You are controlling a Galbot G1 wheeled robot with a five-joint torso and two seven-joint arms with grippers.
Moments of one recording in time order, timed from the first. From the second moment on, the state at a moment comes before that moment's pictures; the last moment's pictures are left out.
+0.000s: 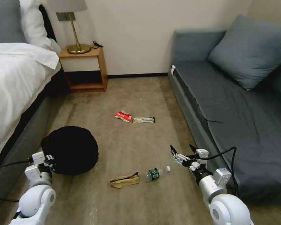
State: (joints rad) left arm 1.46 -1.13 -0.73 -1.76 -0.52 0.16 -0.38; right arm -1.52 1.24 0.48 2.08 0.44 -0.26 -0.06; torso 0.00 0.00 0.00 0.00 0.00
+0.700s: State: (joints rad) left arm 1.54 -1.22 -0.76 -1.83 -0.43 0.12 -0.36; right arm -0.82 0.86 -0.08 1.66 0.62 -0.32 -0.24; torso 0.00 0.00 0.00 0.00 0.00
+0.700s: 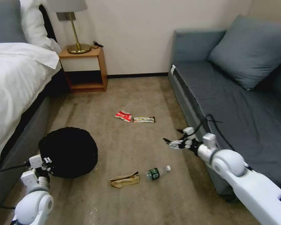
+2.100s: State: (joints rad) left arm 1.64 -1.25 -0.82 -1.86 -0.41 0.08 -0.36; right arm -0.62 1.31 -0.64 1.00 0.12 -0.17 -0.37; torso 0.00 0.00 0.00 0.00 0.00
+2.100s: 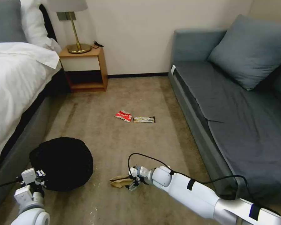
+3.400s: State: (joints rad) left arm 1.67 -1.25 -0.82 -1.85 -0.42 0.04 -0.36; right arm -0.68 1.32 -0.42 1.23 0.26 -0.13 -0.35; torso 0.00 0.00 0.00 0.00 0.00
